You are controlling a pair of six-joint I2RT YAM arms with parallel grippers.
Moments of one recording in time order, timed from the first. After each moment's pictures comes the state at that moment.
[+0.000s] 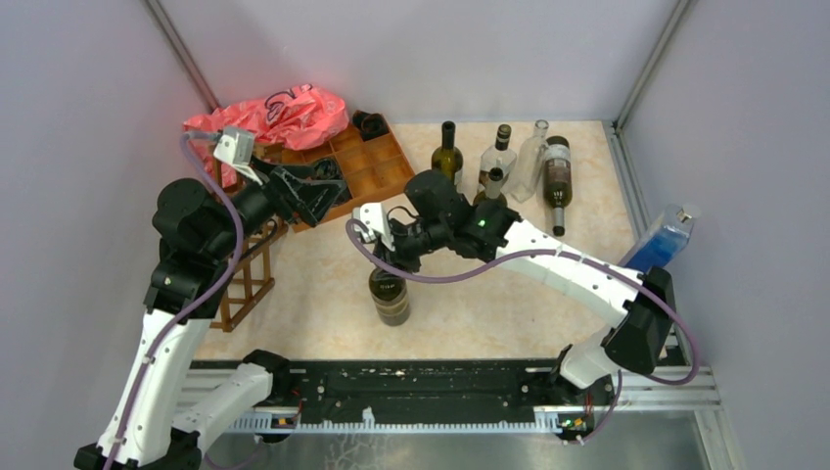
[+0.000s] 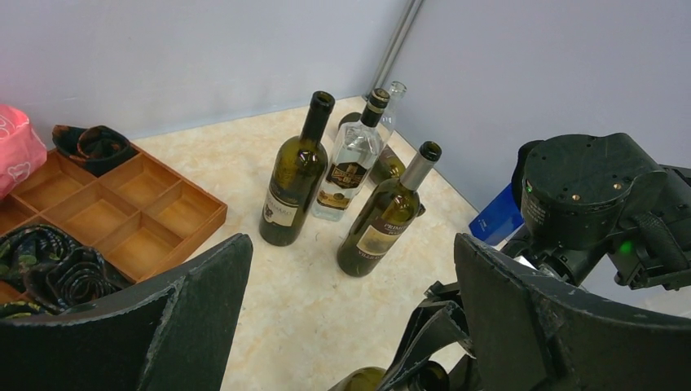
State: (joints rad) left arm -0.33 0.83 1.20 -0.30 0.37 -0.37; right arm 0.97 1.47 1.42 -0.56 -0.59 -0.50
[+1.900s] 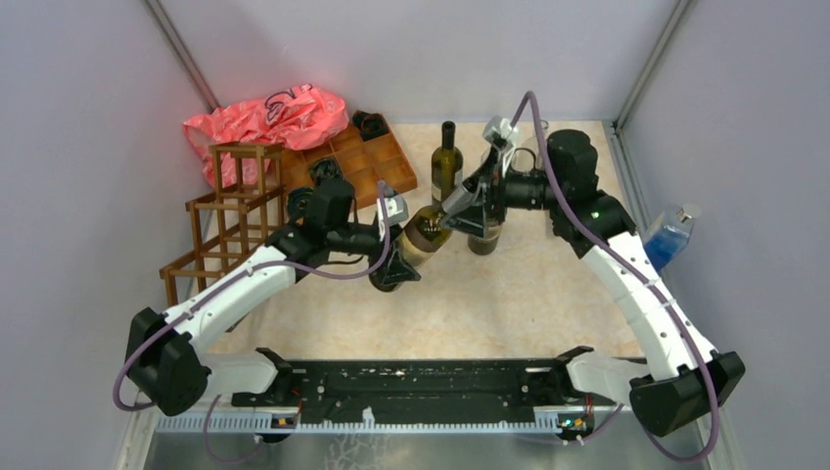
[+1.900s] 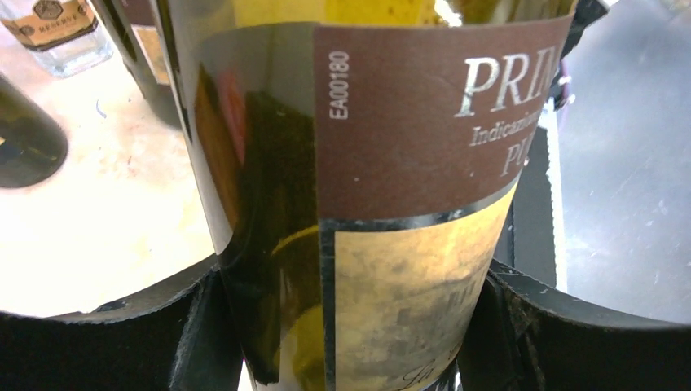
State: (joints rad) left arm -0.65 1.26 0.94 -0.16 0.80 0.13; right arm 0.40 1.15 1.27 -0.34 -0.90 0.17
